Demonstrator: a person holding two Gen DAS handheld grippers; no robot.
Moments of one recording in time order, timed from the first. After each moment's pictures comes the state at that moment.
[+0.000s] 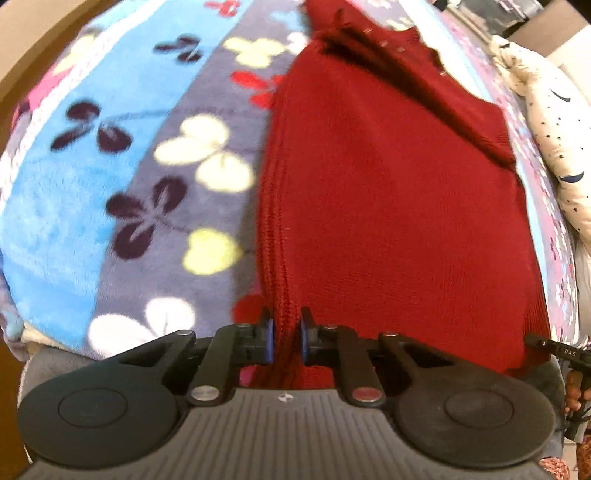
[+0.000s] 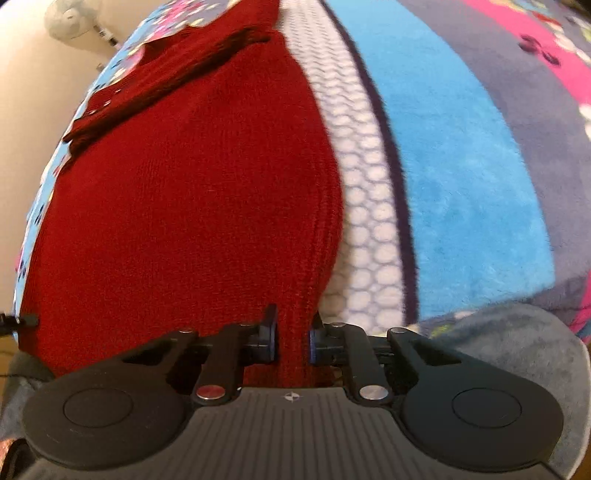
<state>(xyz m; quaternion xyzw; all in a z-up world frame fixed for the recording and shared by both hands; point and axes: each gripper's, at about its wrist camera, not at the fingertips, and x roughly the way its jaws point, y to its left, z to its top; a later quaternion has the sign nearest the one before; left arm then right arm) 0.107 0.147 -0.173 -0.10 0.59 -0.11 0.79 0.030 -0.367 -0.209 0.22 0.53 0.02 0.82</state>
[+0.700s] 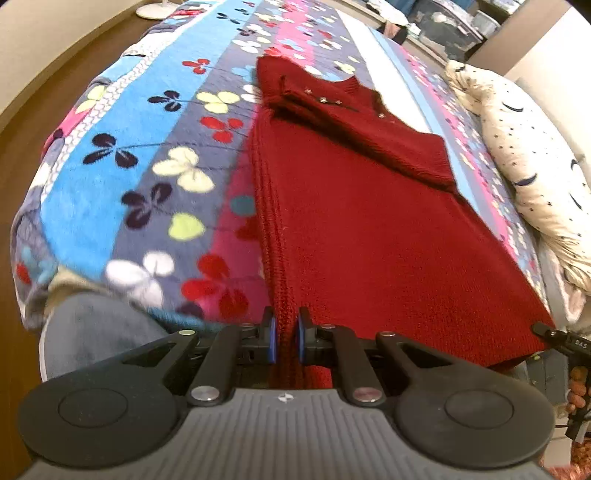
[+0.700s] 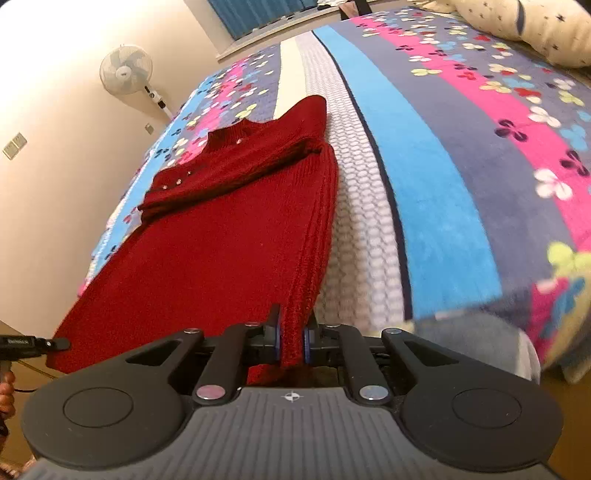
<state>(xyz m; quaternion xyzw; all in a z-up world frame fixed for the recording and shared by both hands) 0.006 0.138 -0.090 -0.12 0.53 -0.15 0.83 -0.068 -0.382 -0.101 0.27 0.42 0.03 0.87</state>
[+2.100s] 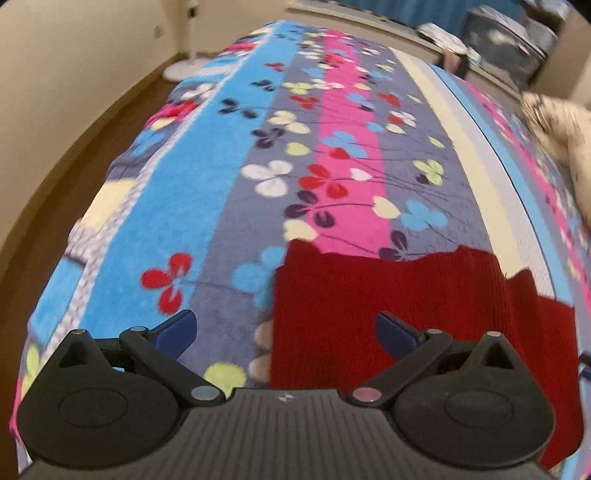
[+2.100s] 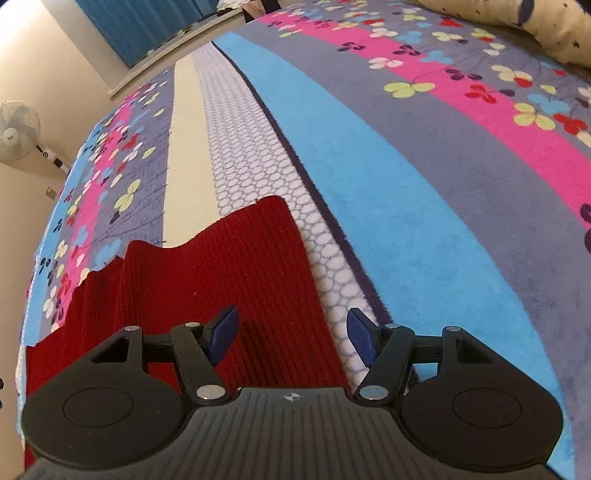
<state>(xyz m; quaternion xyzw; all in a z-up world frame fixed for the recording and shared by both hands) 0.375 0.056 -0.109 -0.02 0.48 -0.03 0.88 0.293 -0.429 -0.180 0.29 0.43 -0.12 0.85</state>
